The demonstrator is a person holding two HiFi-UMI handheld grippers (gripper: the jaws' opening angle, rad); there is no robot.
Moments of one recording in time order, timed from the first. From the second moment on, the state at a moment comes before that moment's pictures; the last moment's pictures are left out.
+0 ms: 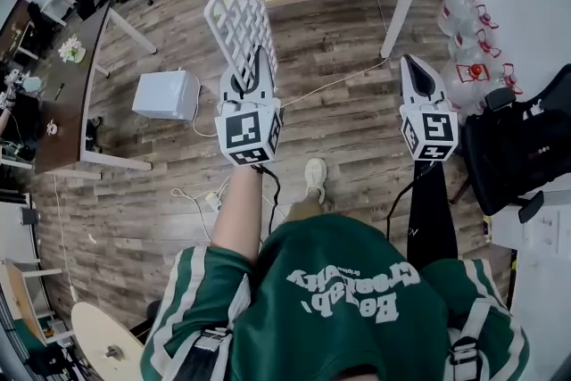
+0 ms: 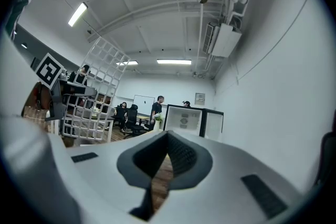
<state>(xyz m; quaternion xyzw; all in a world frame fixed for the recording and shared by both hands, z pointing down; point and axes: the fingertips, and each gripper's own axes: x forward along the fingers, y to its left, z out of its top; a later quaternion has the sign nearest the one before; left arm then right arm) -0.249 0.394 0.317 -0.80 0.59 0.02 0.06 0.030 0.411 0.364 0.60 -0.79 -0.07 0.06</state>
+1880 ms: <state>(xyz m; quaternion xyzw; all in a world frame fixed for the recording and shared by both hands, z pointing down) -0.210 0.015 0.340 -0.84 0.53 0.01 0.06 0.032 0.037 0.366 0.62 -0.78 -0.07 0.06</state>
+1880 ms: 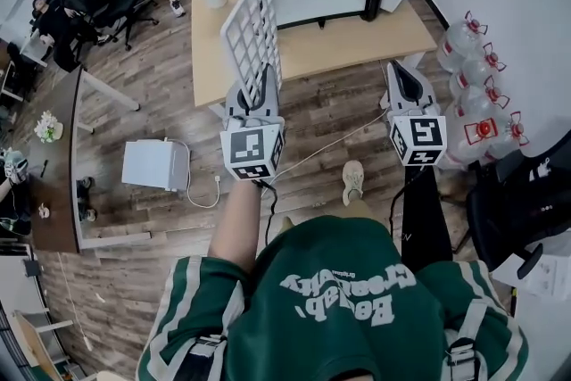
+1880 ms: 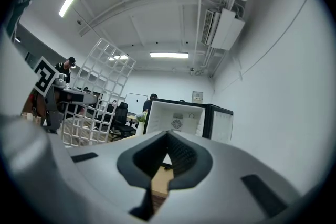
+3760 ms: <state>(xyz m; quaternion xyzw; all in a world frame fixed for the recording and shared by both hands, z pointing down) -0.079 -0.226 0.405 -0.79 0.61 0.01 -0.06 0.116 -0.260 0.375 0.51 -0.86 -0.06 0.04</state>
